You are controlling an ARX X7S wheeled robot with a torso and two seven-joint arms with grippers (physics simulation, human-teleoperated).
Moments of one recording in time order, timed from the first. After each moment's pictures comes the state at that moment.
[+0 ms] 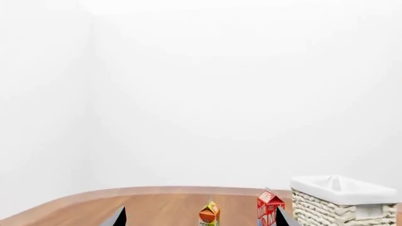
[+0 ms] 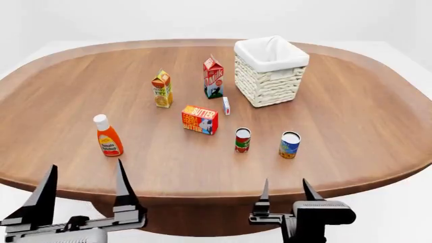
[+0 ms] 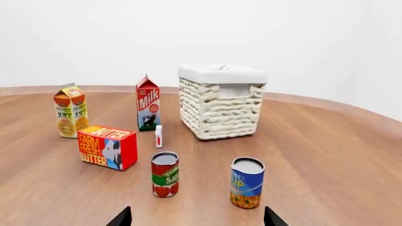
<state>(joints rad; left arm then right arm) 0.26 -0.09 -0.02 0.63 -0.04 0.06 -0.16 0.00 0.10 -0.13 -0.01 0.05 -0.05 0.15</state>
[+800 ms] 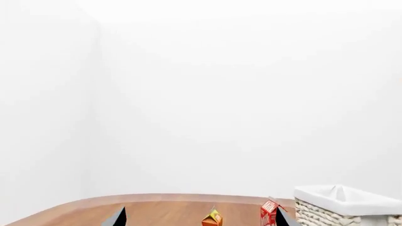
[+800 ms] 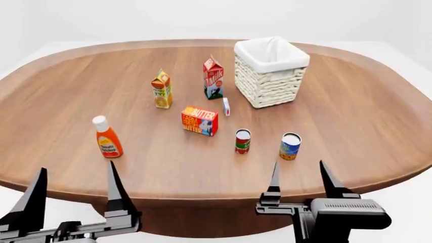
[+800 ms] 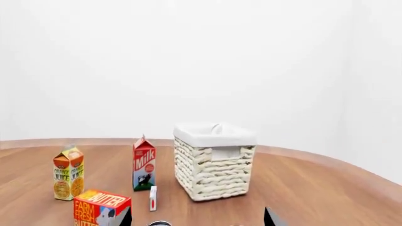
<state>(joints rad) 0.30 -0.15 0.00 0.66 -0.07 0.10 -0.22 -0.06 0.16 -0.15 -0.33 0.05 0.01 0.23</state>
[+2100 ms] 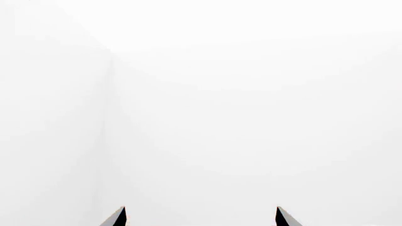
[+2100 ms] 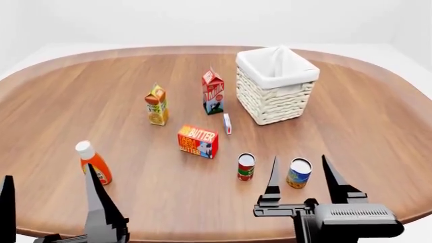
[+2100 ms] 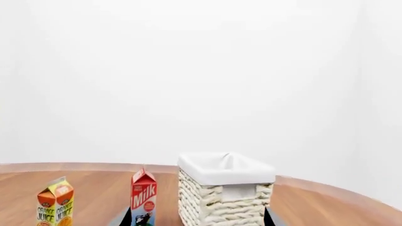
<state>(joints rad) 0.37 -0.19 0.01 0.73 -0.02 0.22 -0.31 -0.08 0.21 -0.20 -0.43 0.04 -0.02 0.27</state>
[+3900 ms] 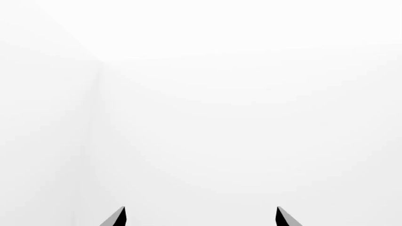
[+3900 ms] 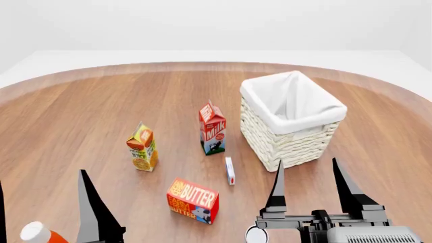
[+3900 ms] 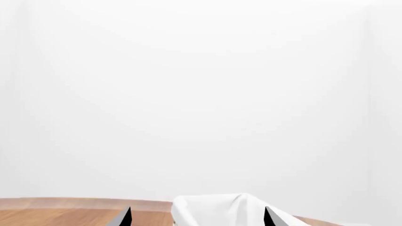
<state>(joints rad) 0.42 -0.25 0.04 0.73 -0.02 0.34 -0.37 -0.17 0.27 -0.24 -0.54 0.02 -0.09 0.34</state>
